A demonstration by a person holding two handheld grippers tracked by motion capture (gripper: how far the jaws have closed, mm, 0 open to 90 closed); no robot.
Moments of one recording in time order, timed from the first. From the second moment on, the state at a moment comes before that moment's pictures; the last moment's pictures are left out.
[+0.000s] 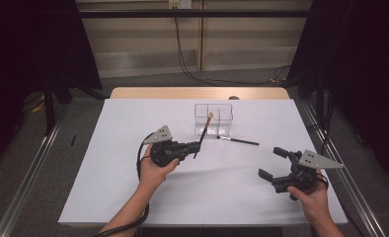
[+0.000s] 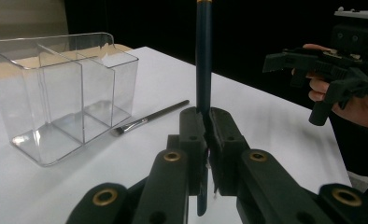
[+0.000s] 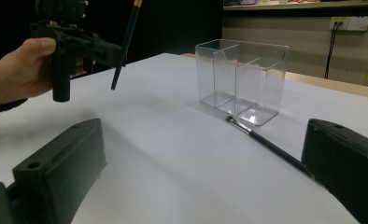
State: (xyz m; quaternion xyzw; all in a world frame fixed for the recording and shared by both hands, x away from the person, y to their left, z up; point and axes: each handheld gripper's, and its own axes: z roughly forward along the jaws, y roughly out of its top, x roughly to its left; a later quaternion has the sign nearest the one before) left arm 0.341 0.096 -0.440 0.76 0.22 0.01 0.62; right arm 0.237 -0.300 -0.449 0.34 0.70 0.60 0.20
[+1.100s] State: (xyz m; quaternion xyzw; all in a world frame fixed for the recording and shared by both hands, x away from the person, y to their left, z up) left arm 0.339 0.090 -0.442 0.76 0.20 0.00 0.62; right arm 0.287 -0.234 -0.430 0.34 0.69 0.62 0.15
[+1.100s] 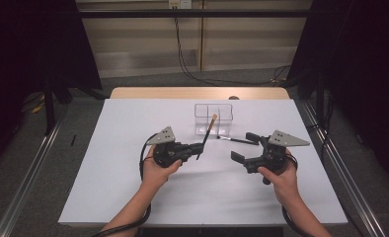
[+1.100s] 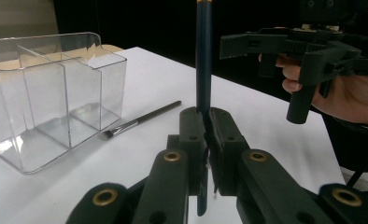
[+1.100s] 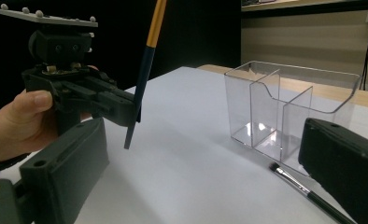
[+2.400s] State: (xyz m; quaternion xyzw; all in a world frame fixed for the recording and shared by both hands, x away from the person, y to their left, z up) left arm 0.337 0.084 -0.445 0.77 0.19 0.00 0.62; right arm 0.312 -0.192 -0.420 0.32 0.68 0.65 0.12
